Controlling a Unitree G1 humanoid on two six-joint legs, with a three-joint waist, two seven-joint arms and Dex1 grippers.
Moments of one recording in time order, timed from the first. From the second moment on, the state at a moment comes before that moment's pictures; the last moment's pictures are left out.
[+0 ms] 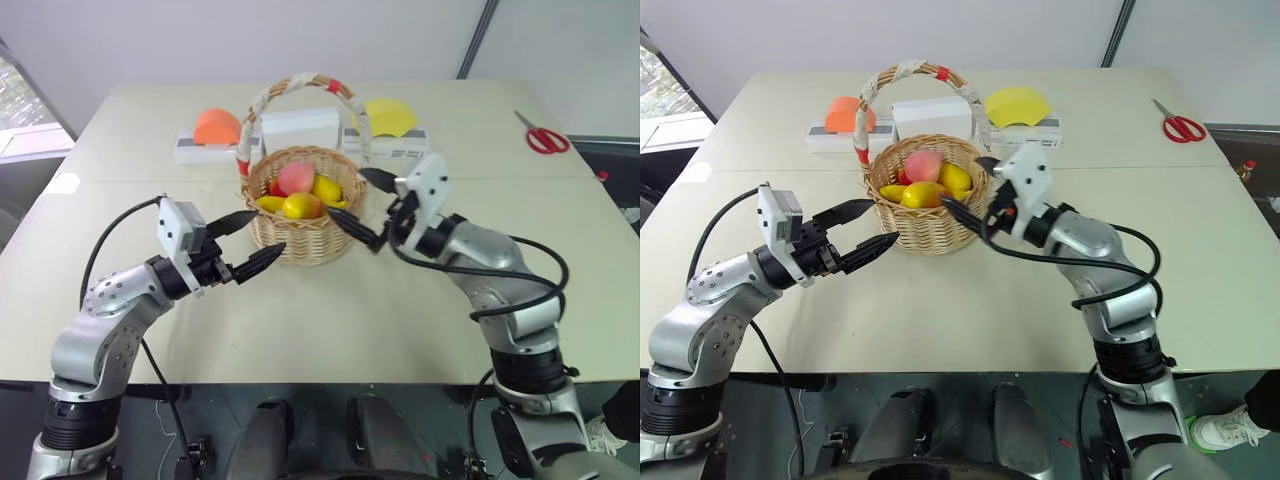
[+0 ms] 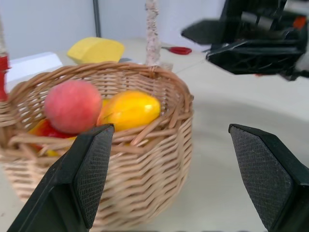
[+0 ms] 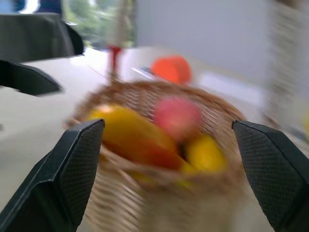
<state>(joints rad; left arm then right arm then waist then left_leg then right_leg) -0.19 0.52 0.15 -0.39 -0.62 0.47 -0.74 -0.47 -0.37 0.00 -0.35 0.33 0.59 0.51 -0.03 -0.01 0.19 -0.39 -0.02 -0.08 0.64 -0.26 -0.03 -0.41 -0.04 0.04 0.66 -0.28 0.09</state>
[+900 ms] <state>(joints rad) -0.22 0.48 0.09 -0.36 -0.61 0.44 -0.72 -0.55 -0.33 -0.14 0.01 0.22 0.31 0.33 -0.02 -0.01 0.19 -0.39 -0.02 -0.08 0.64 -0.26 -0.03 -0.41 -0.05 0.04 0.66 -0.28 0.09</state>
